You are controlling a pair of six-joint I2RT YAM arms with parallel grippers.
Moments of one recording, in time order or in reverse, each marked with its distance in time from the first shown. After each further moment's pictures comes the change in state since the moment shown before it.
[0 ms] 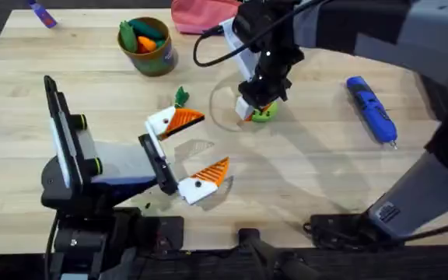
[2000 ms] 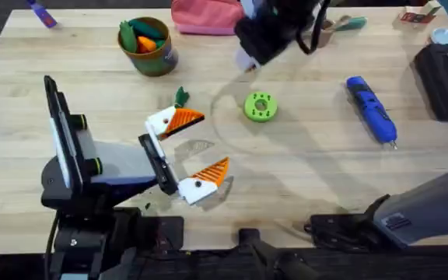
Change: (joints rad) left arm 0.000 0.000 0.000 0.000 0.000 0.000; right arm 0.081 -0.158 0.401 -0.253 0.089 -0.019
